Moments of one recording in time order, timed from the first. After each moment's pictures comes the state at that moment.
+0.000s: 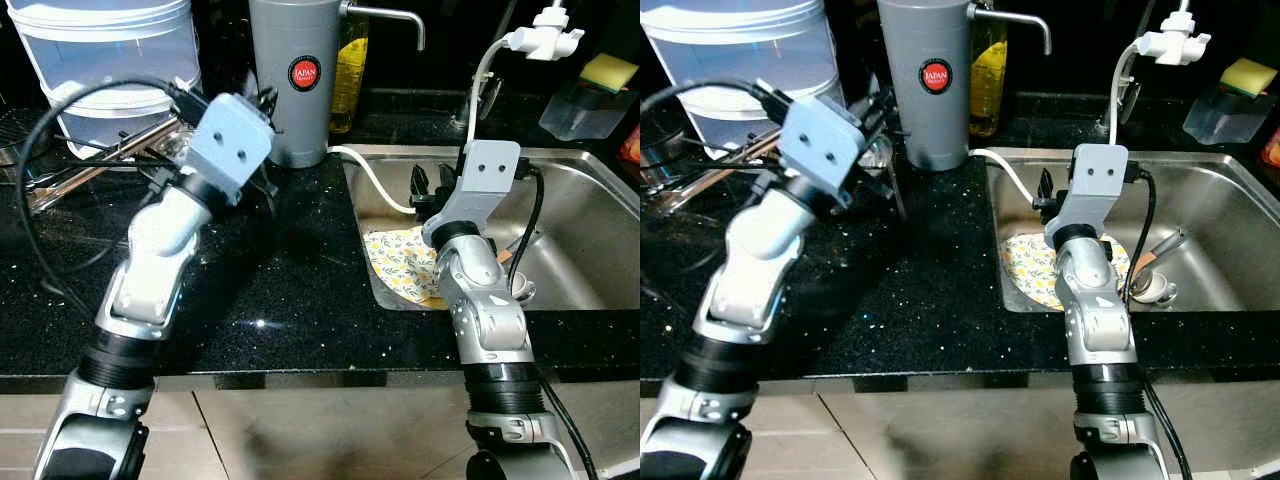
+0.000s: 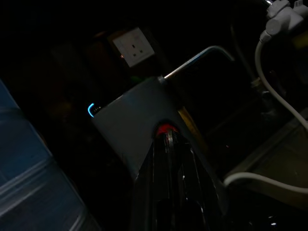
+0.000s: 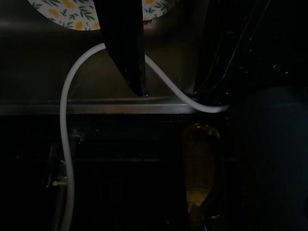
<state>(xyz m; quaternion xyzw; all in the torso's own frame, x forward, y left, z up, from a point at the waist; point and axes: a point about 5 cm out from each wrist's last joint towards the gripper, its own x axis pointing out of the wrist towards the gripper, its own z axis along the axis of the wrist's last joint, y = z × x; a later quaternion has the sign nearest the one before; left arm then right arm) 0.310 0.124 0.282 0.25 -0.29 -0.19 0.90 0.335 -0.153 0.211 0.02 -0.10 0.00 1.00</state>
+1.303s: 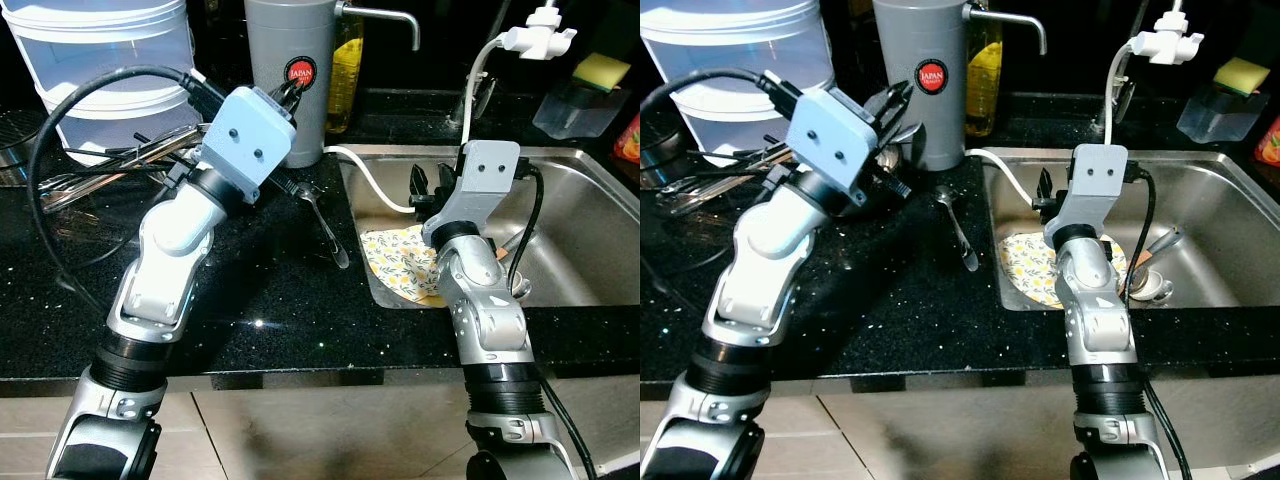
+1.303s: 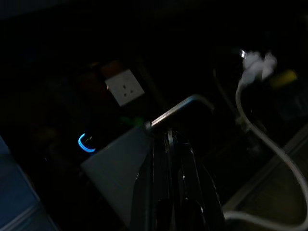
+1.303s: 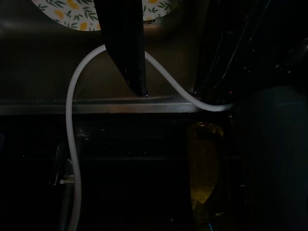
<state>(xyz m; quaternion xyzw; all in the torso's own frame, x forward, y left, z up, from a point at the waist) 0.292 0.102 0.309 0.22 -0.35 -0.22 0.88 0.334 -0.151 0.211 0.02 -0.10 0.00 0.99</state>
